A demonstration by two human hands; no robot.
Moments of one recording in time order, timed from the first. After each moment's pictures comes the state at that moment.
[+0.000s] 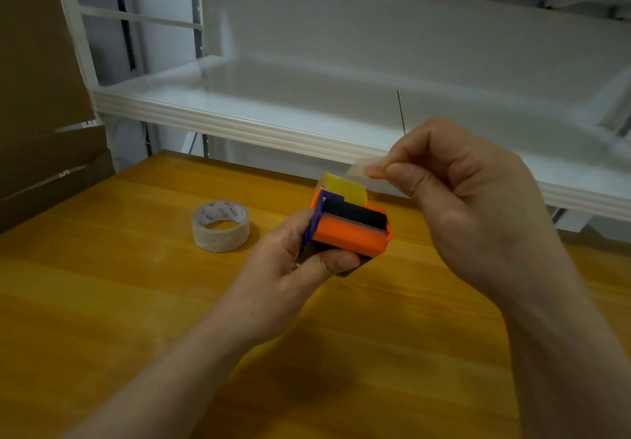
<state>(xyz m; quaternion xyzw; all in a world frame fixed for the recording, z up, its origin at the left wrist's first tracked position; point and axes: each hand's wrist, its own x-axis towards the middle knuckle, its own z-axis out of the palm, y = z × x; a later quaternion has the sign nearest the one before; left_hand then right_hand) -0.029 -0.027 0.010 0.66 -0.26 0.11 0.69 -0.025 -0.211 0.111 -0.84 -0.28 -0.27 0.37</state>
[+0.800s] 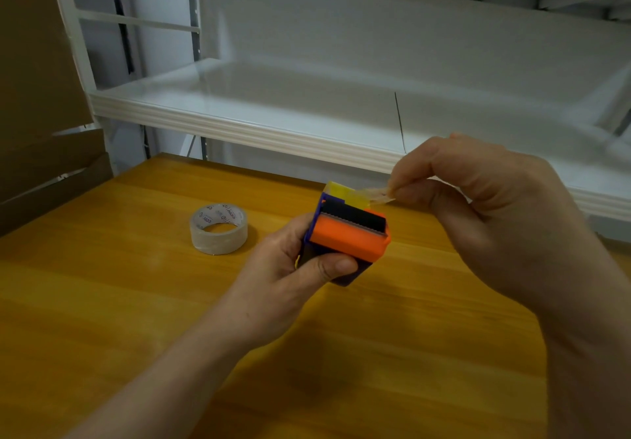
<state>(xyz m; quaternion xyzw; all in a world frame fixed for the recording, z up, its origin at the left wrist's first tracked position) -0.032 -0.028 0.014 0.64 -0.27 0.08 0.72 -0.026 -0.236 0.120 -0.85 -0.39 -0.32 0.19</state>
